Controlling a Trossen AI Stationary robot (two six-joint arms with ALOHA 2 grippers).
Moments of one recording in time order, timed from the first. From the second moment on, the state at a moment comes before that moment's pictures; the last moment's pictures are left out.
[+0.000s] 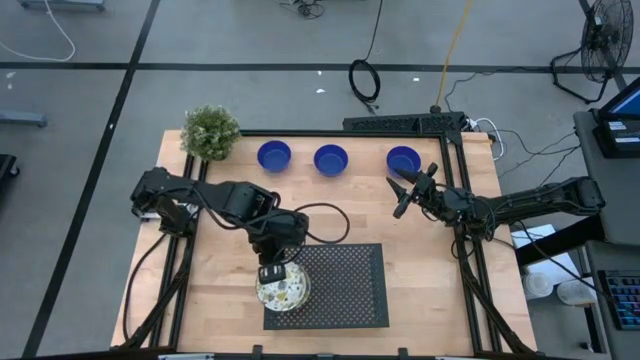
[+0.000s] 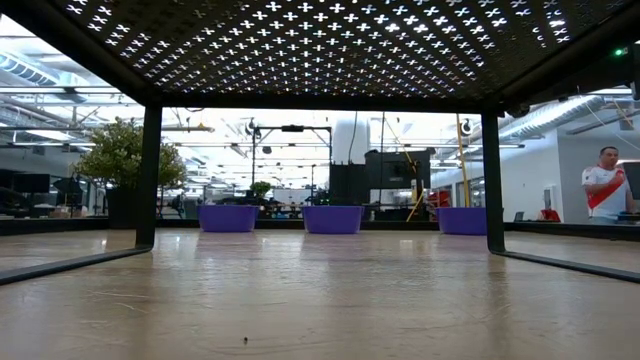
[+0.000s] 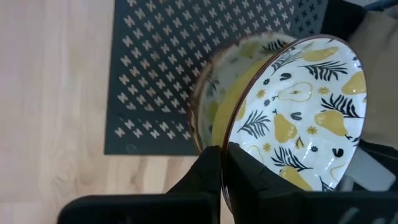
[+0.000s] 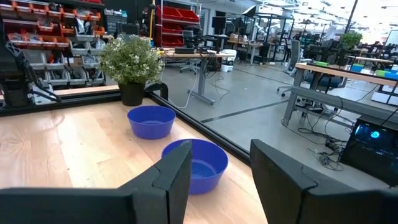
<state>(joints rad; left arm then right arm) -0.26 1.76 1.92 -1.43 0.28 -0.52 0.01 0.81 0.16 0.63 0.70 -0.06</state>
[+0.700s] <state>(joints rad) -0.27 1.76 1.92 -1.41 0.25 -0.49 0.01 0.81 0.16 0.62 0.70 -0.06</state>
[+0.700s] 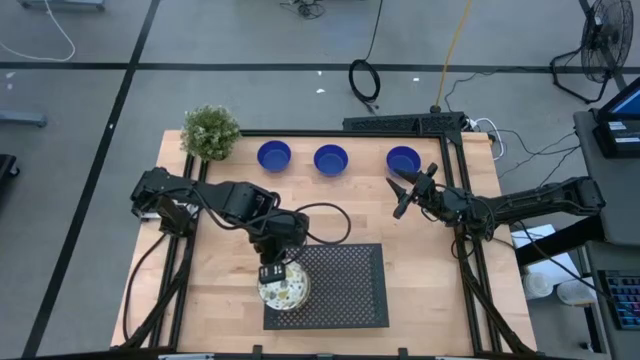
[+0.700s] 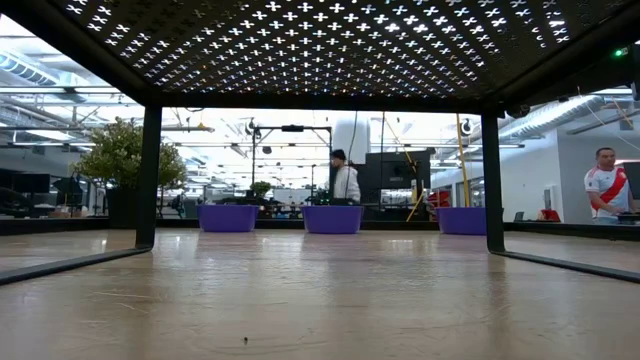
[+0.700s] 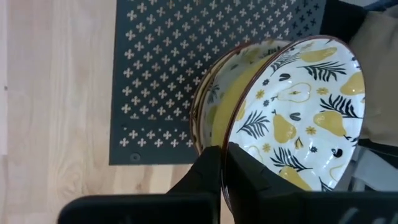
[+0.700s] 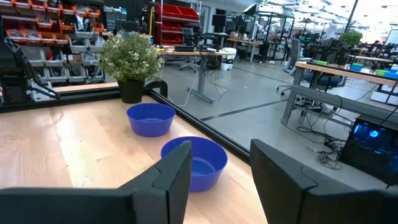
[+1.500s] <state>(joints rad) -0.25 1.76 1.83 -1.33 0.26 -0.47 0.01 0.81 0.16 0.62 0.70 -0.06</state>
